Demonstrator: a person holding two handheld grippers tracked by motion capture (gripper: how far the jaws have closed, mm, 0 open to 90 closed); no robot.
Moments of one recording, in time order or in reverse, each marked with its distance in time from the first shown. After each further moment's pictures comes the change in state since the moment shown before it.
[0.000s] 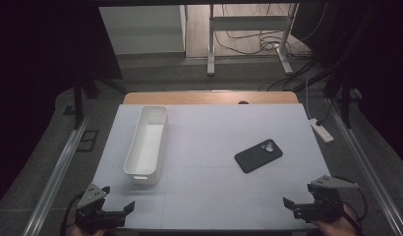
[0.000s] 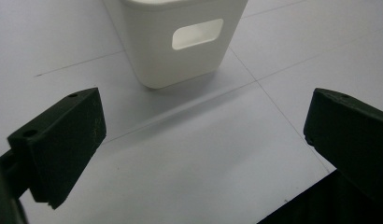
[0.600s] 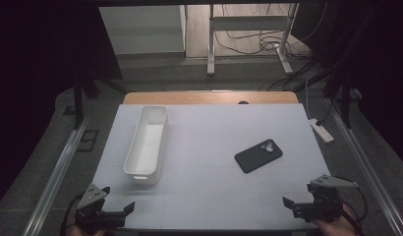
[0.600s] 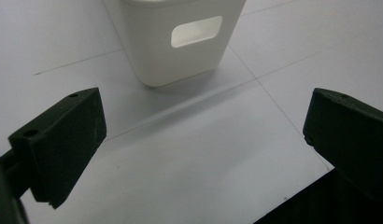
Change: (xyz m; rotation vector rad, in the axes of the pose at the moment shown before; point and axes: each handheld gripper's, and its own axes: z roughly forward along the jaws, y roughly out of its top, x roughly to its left) left arm 0.000 -0.001 0.000 0.002 -0.004 0.002; right arm -0.001 0.001 0.002 0.012 -0.002 0.011
